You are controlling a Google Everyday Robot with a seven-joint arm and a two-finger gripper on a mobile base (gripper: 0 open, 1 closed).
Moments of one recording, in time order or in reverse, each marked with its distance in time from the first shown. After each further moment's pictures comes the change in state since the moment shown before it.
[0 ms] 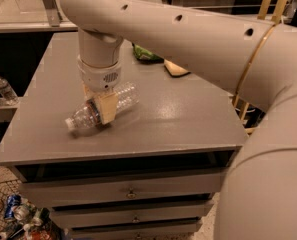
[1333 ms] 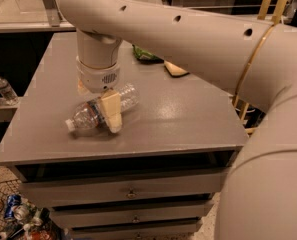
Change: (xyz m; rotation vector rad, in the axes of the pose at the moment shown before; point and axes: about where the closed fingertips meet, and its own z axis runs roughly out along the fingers) arm -0.002 0.000 0.001 0.006 0.000 -0.004
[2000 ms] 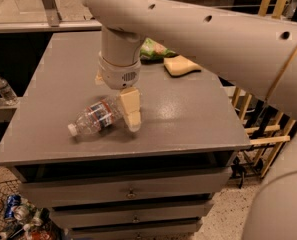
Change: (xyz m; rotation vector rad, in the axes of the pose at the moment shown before) arm 0.037 0.017 -0.011 0.040 0.008 0.105
